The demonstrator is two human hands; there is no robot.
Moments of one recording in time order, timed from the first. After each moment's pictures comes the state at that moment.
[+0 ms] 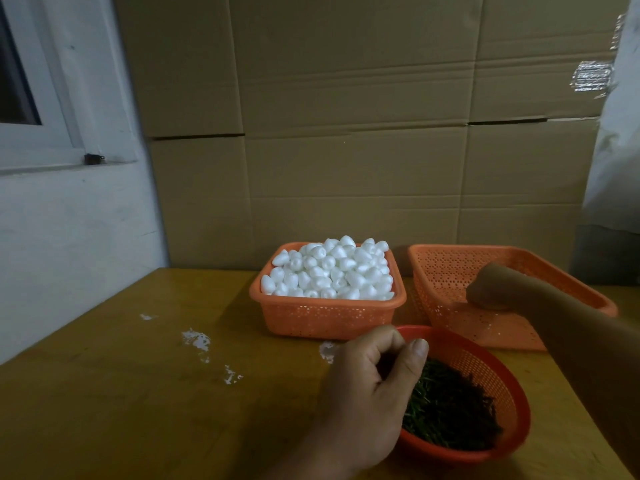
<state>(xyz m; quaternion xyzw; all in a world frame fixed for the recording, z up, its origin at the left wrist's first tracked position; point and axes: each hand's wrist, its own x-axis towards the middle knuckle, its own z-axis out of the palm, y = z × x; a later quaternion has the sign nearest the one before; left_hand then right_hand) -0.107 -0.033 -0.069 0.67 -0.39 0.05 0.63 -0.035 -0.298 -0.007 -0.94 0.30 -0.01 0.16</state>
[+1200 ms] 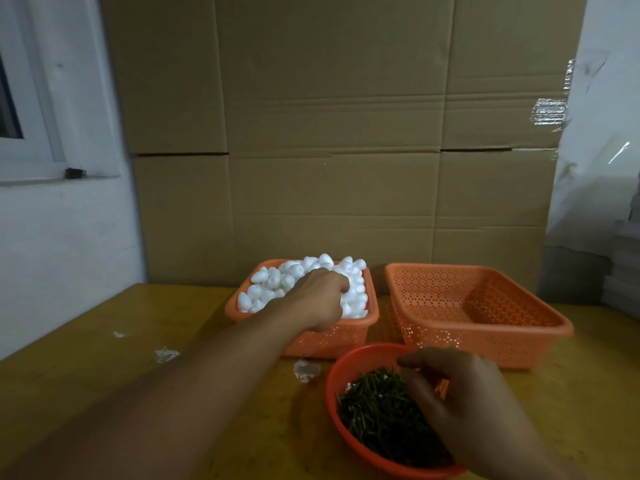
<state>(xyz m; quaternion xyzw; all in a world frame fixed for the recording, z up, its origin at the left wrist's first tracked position) -0.003 -0.060 0.016 0.95 -0.30 0.09 0.04 -0.179 -0.199 -0.037 -0.93 0.04 -0.26 0.25</state>
